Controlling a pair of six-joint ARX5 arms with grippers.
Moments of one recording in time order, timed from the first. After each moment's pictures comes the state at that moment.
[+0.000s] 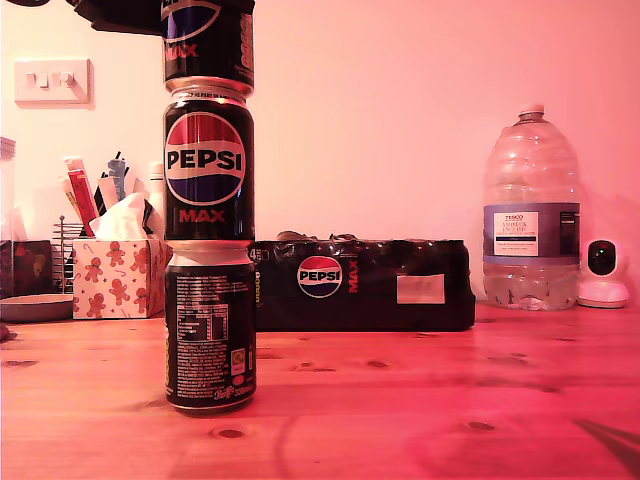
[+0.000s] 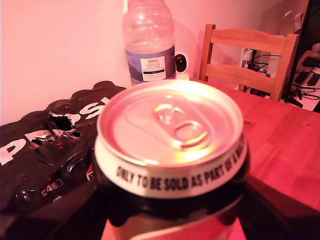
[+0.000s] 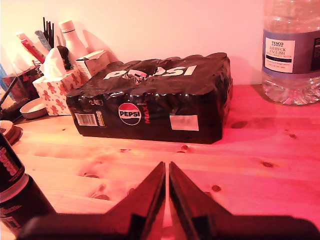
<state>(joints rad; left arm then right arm) -0.52 1.09 0.88 -0.03 0.32 0.11 0.36 0.36 0.36 -0.18 0.03 0.16</state>
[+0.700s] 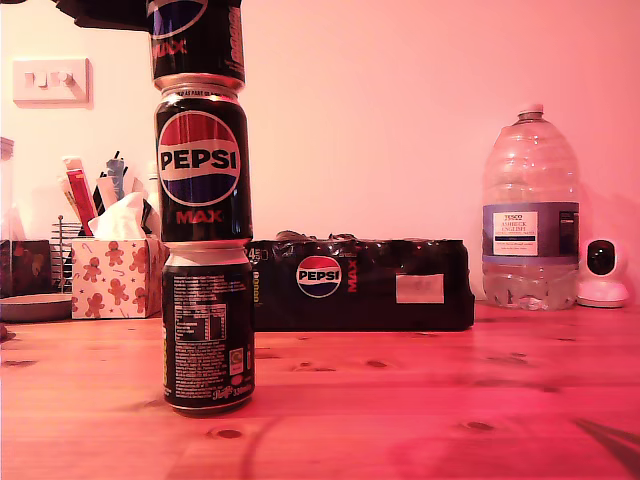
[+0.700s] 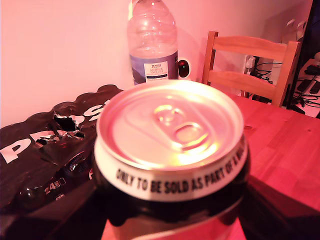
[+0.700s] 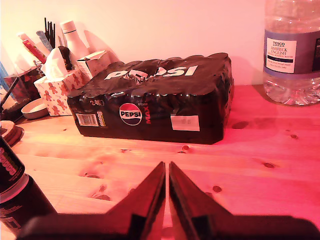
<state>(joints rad) -0.52 1.03 0.82 0.01 0.31 0.08 0.36 0.36 0.36 -0.18 0.03 0.16</state>
